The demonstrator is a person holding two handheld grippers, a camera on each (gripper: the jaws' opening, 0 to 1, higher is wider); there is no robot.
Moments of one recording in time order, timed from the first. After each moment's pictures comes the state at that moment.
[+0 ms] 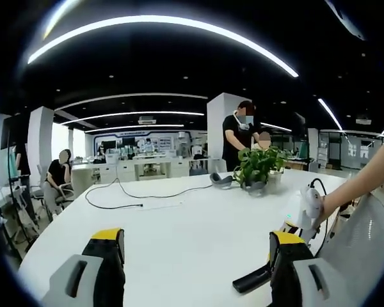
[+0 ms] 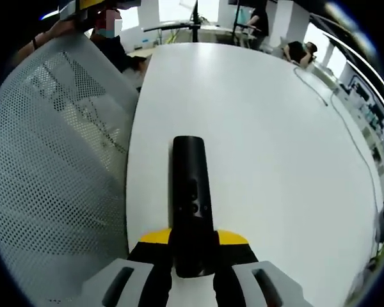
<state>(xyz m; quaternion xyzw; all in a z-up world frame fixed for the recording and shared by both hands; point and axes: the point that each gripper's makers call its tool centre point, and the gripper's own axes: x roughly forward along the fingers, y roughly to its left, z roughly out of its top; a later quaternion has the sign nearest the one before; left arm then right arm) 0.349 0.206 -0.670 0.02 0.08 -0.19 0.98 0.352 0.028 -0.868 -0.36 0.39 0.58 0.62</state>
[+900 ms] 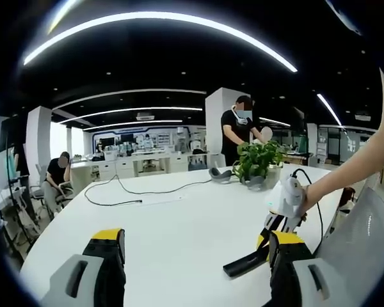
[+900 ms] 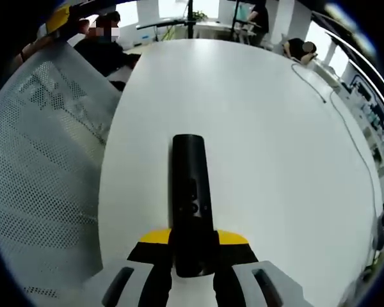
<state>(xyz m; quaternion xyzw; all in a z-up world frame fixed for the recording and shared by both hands) 0.349 0.205 -0.678 0.03 0.09 -0.19 0.98 0.392 0.029 -0.869 -0.37 0.40 0.58 0.61</state>
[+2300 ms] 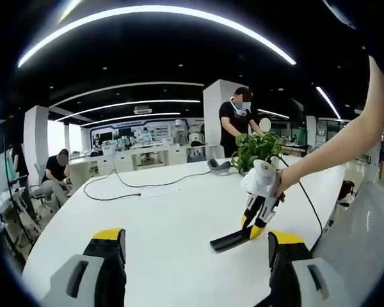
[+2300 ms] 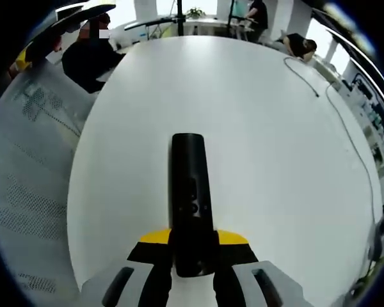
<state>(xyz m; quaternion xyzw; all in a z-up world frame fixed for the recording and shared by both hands) 0.348 0.205 -0.688 0.04 0.12 -0.19 0.97 0.461 0.030 -0.869 -0.38 0.41 0.57 0.60</state>
